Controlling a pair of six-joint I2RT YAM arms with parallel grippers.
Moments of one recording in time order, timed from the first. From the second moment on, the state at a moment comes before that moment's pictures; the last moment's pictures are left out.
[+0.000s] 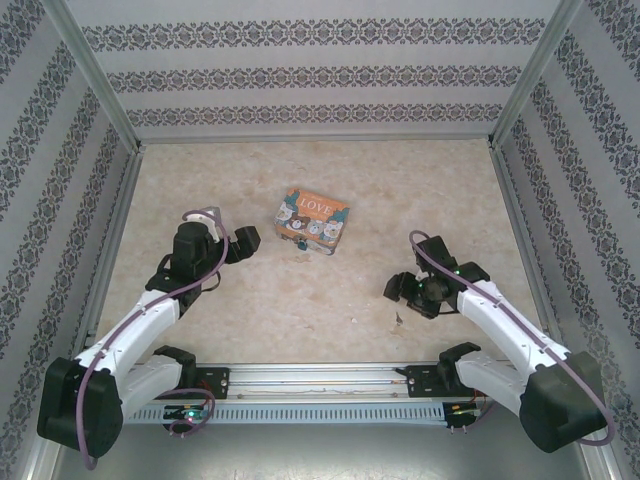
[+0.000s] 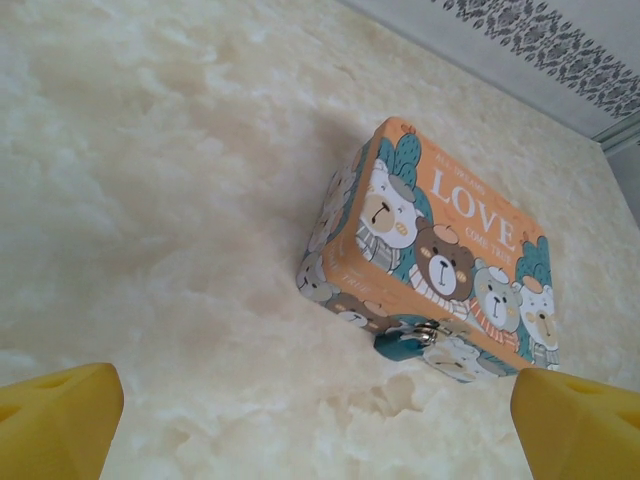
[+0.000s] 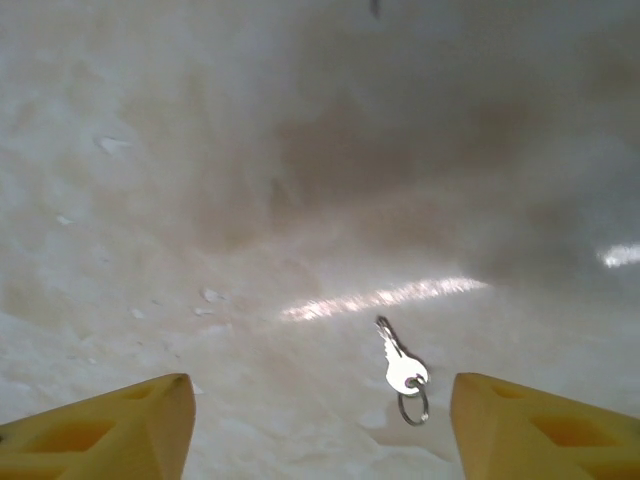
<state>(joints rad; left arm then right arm) -0.23 0.99 0.51 -0.03 0.12 -0.56 0.34 1.01 0.58 -0.84 -0.24 0.78</state>
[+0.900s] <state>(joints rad) -0.23 0.94 0.48 -0.03 0.13 -0.56 0.38 1.02 0.46 -0.79 -0.26 0.90</state>
